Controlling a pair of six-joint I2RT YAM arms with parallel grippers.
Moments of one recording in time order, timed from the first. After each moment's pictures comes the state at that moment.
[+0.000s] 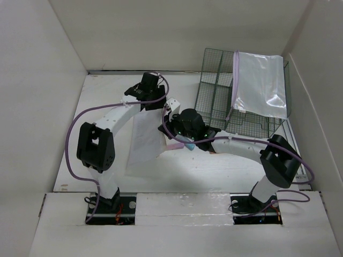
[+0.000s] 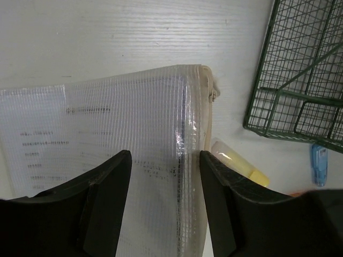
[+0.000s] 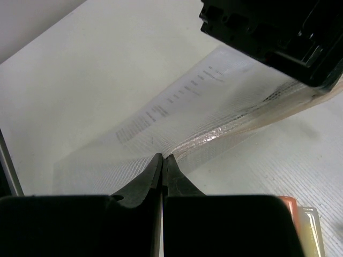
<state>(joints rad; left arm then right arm) -0.44 1.78 1.51 -0.57 -0.02 -0.49 0.90 1.63 1.06 0.29 -0.10 0.19</state>
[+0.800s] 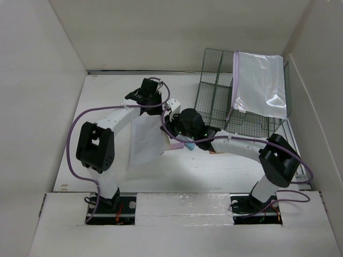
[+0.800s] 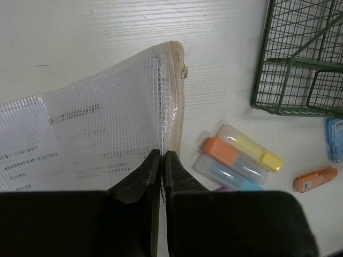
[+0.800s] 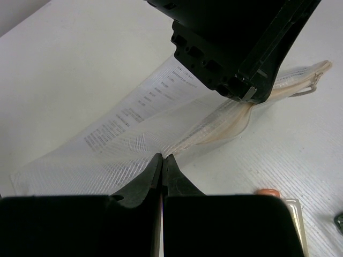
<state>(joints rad) -0.44 1.78 1.40 -0.50 0.08 -0.42 0.88 1.64 1.06 0.27 -0.03 0.15</state>
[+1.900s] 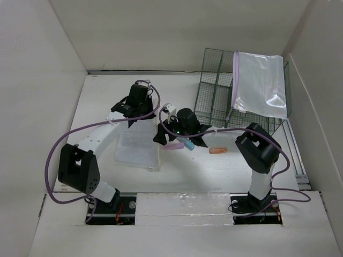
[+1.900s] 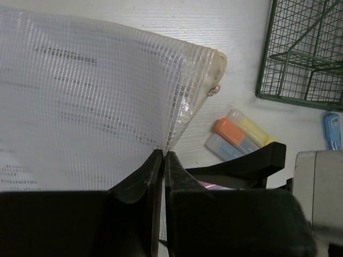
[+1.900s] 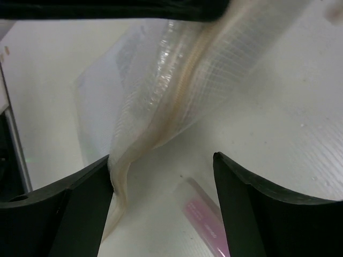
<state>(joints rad) -0.43 1.49 1.19 -0.47 -0.03 -0.44 0.80 1.87 1.08 0.36 -0.33 0.29</state>
